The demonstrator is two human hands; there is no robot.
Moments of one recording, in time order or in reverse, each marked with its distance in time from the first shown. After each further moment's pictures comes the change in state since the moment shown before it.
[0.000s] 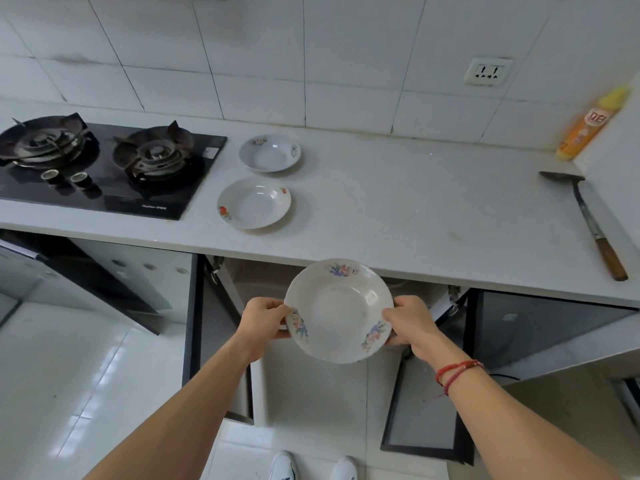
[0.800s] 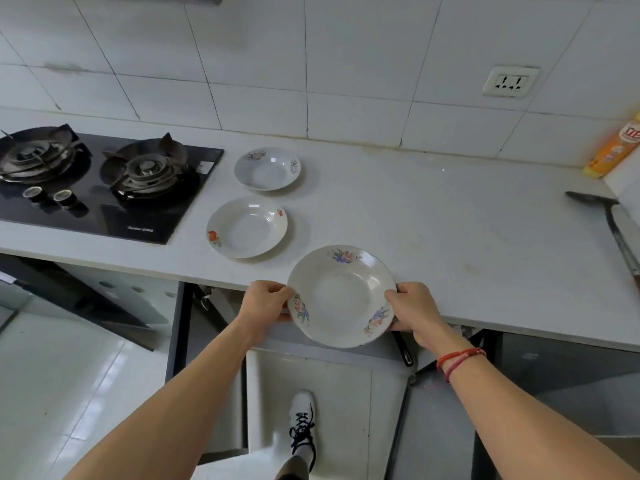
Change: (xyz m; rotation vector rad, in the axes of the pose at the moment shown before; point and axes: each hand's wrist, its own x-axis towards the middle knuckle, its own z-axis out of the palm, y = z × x) left_hand 0.089 0.073 0.018 -0.025 0.032 0.046; right_hand 0.097 -0.067 -0.019 0.004 0.040 -0.087
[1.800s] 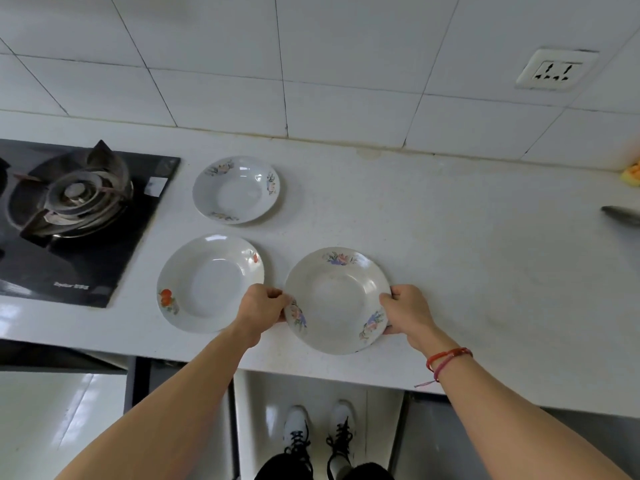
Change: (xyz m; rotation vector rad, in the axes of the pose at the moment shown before) left_hand 0.189 0.059 0.029 0.188 -0.043 -0.136; right_hand 0.176 -0.064 0.012 -0.056 0.011 0.124
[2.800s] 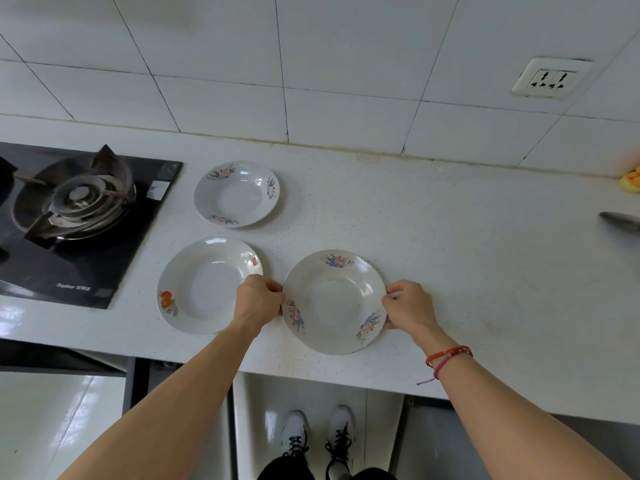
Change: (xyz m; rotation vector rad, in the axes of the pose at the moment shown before) left_hand -0.013 0.026 0.001 0.171 0.173 0.077; right_hand 0.001 -0.006 -0.014 -0.178 0.068 -0.104
